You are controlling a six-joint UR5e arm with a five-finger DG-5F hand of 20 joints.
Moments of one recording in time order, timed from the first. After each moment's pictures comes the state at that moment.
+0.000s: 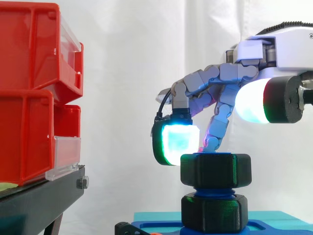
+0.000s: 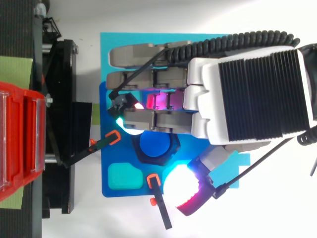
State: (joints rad) arm 0.08 -2.20 -1.15 -2.95 -1.77 -1.58
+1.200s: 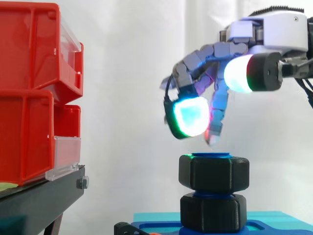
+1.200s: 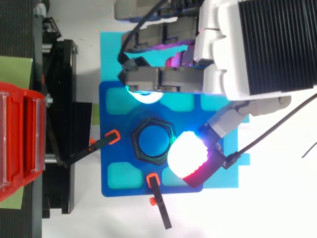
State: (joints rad) arm 0.02 -2.20 -1.06 -3.01 -1.83 -1.60
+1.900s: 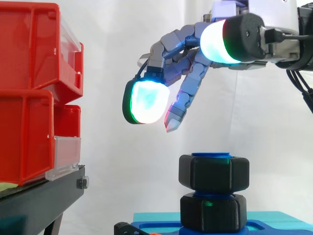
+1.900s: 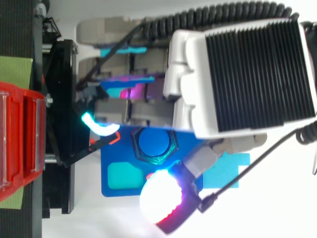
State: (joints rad) arm 0.08 -2.23 -1.02 -2.98 -1.76 -1.48
